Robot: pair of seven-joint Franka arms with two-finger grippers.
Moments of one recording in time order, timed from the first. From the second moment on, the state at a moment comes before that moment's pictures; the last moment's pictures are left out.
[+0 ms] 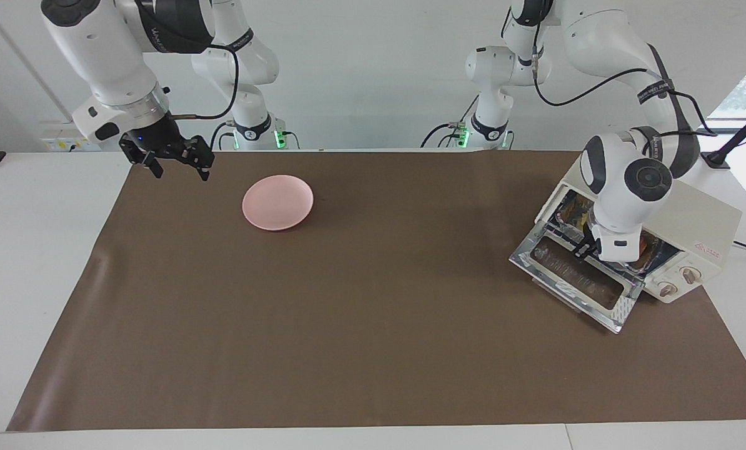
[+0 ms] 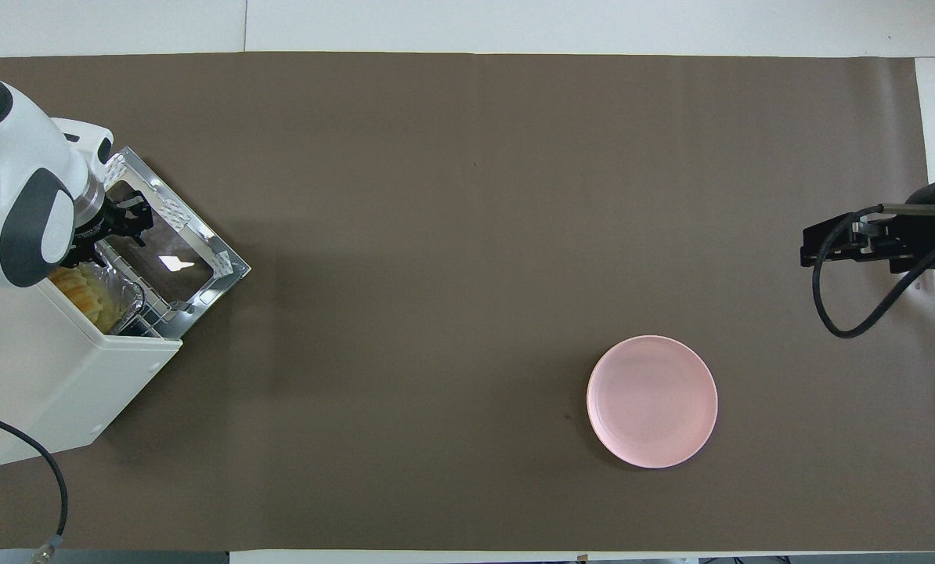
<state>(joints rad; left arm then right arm) -0.17 0.29 0.15 -1.79 0.20 1.91 -0.66 -0.13 -0.05 0.14 -1.70 0.01 1.59 0.11</state>
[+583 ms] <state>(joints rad) -0.15 0.29 0.14 -1.80 0.21 1.95 -0.66 -0.13 -0.05 0.14 -1.70 0.01 1.59 0.11</state>
